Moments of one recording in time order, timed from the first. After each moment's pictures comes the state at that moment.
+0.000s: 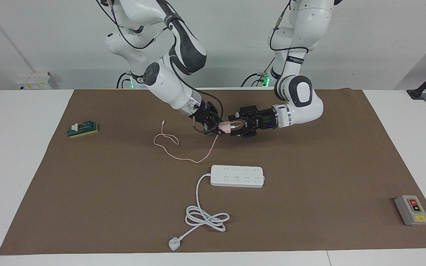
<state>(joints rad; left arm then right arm) -0.24 0.15 -0.10 -2.19 -1.77 1.95 0.89 0.55 0.20 -0.06 -1.87 0.78 2.25 1.64</state>
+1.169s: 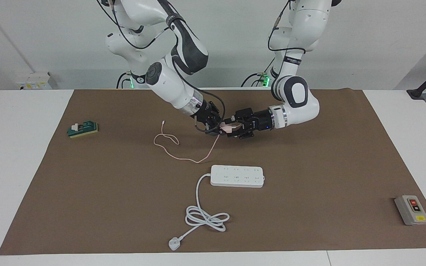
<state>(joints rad) -0.27 0.16 -0.10 -2.19 -1.77 2.00 0.89 0.56 0.20 -0.06 -1.88 0.78 2.26 1.64</state>
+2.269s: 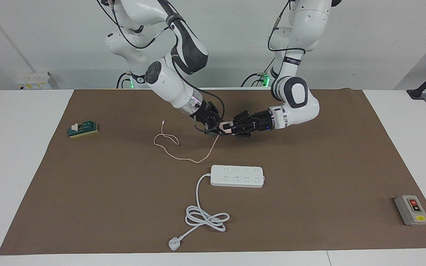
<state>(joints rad) -0.27 0.16 -0.10 -2.19 -1.77 2.01 0.88 0.56 0.20 -0.06 -1.88 0.76 2.28 1.64</state>
